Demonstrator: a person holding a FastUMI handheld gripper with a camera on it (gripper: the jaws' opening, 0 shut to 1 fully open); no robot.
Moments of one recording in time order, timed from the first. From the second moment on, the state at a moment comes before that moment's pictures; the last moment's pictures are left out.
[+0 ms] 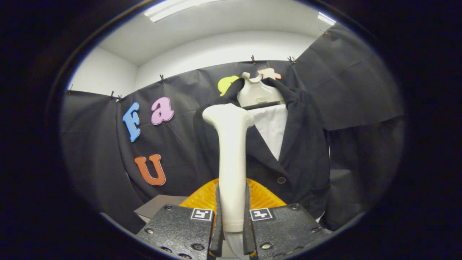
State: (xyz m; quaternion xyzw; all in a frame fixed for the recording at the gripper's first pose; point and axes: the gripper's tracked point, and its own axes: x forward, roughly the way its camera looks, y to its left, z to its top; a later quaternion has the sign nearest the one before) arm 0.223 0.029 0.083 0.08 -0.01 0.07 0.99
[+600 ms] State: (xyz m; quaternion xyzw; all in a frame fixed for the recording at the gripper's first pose) arm 0.231 0.018 0.019 0.08 0.06 0.05 0.99
